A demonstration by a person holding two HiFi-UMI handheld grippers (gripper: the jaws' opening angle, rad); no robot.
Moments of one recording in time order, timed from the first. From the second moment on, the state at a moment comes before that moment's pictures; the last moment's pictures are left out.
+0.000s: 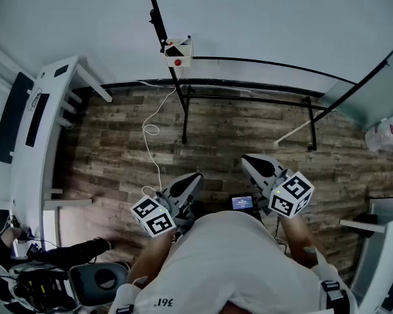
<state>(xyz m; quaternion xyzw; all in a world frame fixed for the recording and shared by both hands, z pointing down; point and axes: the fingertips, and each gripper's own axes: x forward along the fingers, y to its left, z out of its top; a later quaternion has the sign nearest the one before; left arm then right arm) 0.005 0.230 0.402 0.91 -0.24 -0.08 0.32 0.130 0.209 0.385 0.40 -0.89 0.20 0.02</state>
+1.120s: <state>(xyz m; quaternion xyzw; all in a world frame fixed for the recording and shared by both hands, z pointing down) 0.018 0.204 0.405 0.91 -0.28 -0.07 0.30 0.156 0.186 0.404 0.44 -0.87 0.19 0.05</state>
